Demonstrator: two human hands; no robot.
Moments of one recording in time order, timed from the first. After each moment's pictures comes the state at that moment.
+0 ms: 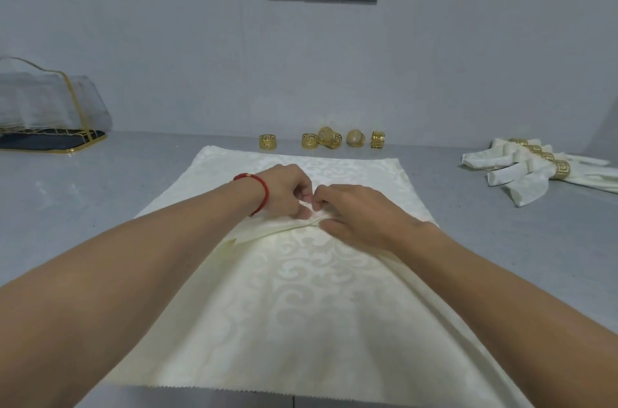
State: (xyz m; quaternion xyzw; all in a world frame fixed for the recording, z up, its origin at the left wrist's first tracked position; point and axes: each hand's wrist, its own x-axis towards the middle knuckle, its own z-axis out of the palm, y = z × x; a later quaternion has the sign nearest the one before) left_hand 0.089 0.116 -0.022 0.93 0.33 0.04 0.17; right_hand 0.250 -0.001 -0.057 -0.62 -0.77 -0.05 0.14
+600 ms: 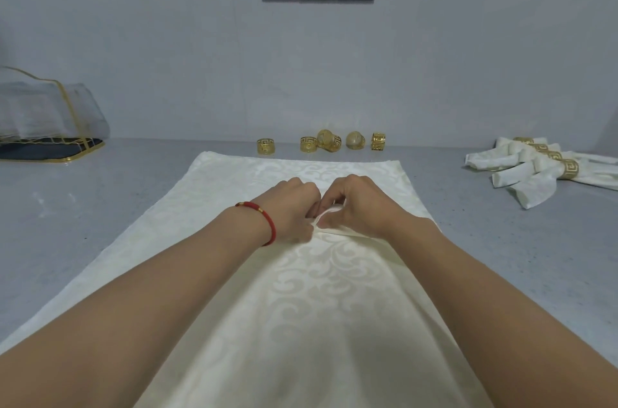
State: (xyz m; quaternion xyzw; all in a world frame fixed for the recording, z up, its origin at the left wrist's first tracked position) left_hand 0.100 0.093 -0.040 0.94 0.32 0.08 0.05; right_hand 0.268 0.026 -0.059 -0.65 -0.68 0.12 0.32
